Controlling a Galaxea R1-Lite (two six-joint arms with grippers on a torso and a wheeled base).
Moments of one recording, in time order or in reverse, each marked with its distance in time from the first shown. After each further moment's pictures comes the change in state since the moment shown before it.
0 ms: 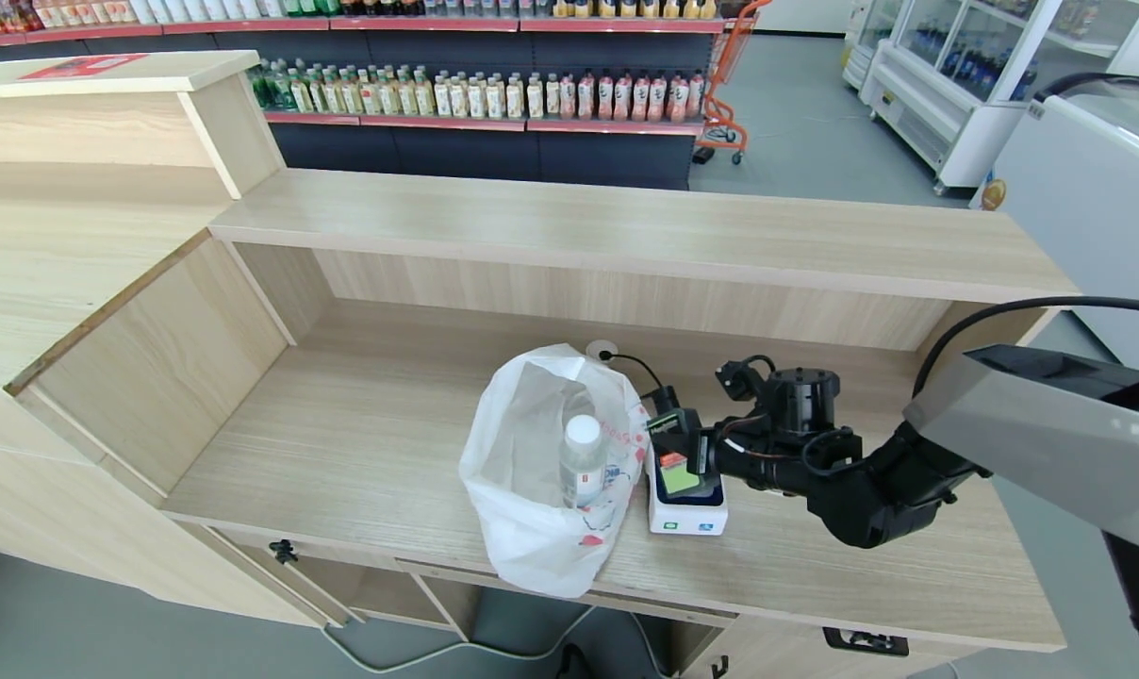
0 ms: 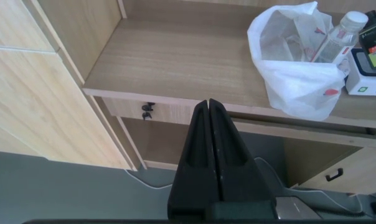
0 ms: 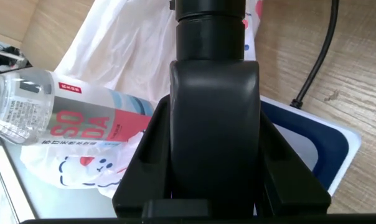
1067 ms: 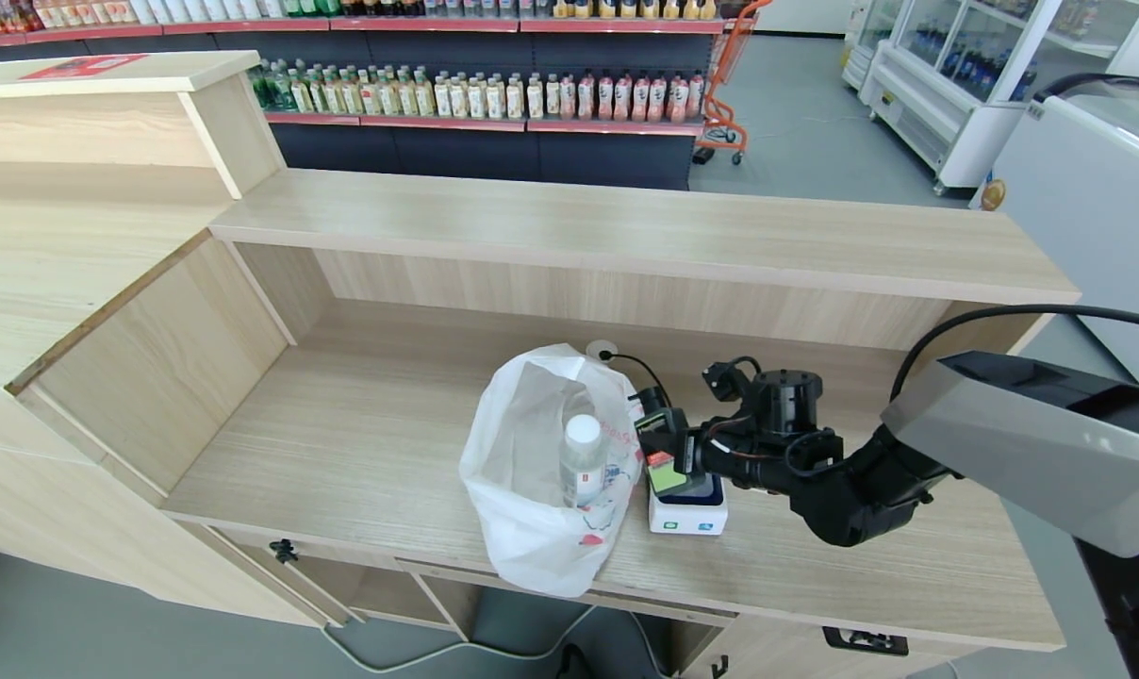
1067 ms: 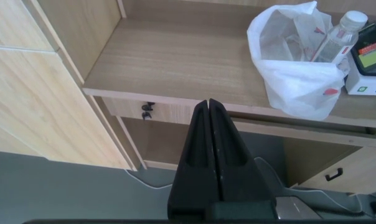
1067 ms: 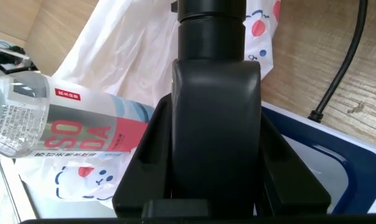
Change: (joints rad) left arm 0.000 0.000 0.001 0.000 0.000 0.000; right arm 0.017 0.046 -0.055 -0.001 -0.006 0.001
